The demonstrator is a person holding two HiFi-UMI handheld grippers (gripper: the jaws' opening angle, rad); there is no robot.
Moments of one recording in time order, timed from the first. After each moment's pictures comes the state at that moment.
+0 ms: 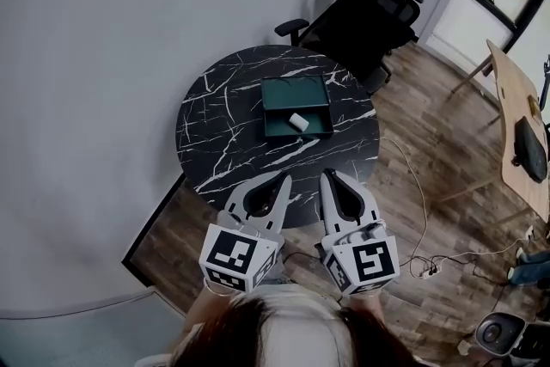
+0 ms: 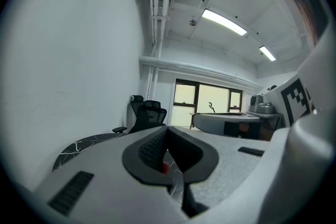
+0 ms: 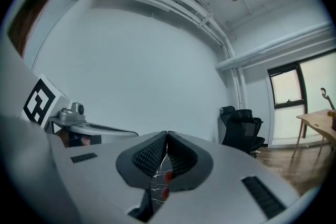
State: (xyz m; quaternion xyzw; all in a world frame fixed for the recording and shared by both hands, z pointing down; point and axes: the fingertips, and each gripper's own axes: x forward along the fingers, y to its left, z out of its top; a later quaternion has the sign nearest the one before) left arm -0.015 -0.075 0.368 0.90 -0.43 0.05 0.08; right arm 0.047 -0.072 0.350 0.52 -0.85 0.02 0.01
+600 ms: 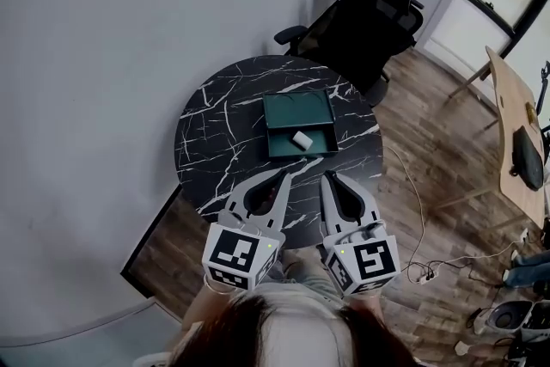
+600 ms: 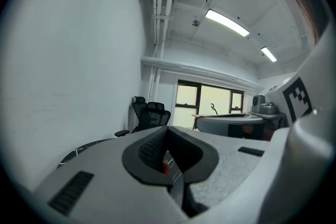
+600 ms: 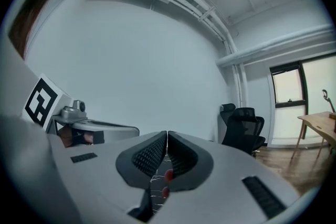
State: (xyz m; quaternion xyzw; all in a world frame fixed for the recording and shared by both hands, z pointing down) left arm -0.041 -0.151 0.361 0.90 -0.43 0.04 0.08; right arm 0.025 -0.143 0.348 0.53 -0.85 0.04 0.03
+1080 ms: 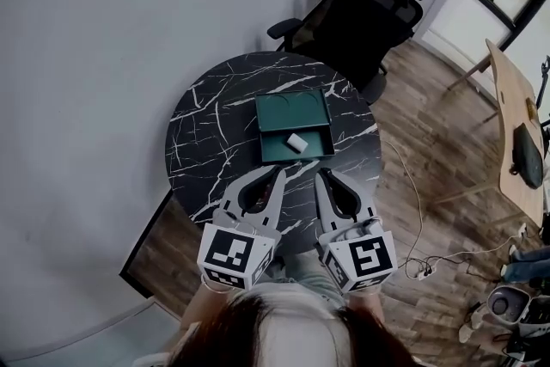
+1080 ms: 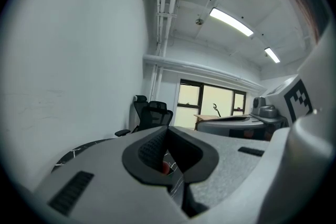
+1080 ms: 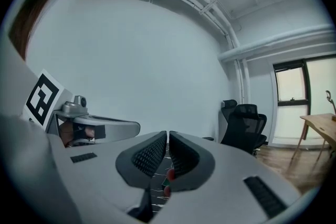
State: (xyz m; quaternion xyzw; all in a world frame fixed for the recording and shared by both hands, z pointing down) left arm -0.034 -0.195 0.371 0.89 -0.44 0.04 0.09; right arm 0.032 -0.185 0.366 0.52 -0.85 0.04 0.06
